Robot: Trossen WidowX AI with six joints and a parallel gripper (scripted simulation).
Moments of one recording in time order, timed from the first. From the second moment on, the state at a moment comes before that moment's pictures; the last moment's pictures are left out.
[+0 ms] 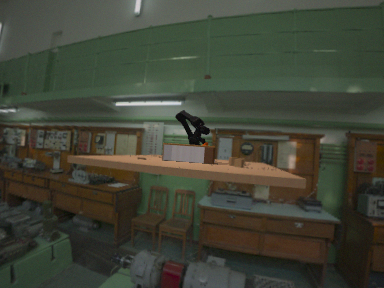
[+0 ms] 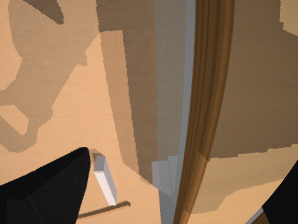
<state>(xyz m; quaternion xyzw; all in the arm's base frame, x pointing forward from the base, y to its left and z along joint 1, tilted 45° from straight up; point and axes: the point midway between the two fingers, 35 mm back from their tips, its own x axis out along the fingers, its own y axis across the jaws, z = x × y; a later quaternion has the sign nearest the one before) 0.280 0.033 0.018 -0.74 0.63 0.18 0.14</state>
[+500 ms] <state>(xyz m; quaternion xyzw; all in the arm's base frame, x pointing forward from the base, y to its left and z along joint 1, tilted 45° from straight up) 0.280 0.029 0.022 -0.74 0.63 0.18 0.14</state>
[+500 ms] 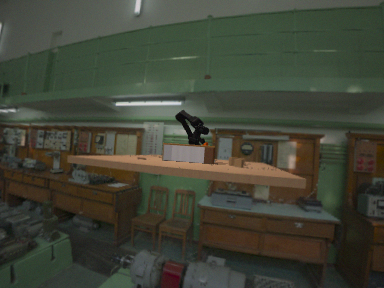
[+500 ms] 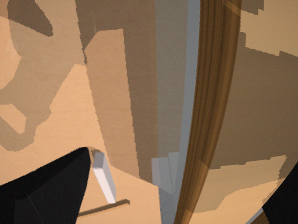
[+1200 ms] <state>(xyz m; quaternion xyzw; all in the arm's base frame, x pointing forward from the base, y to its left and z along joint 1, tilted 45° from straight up) 0.282 0.023 0.028 -0.74 0.63 0.18 0.14</state>
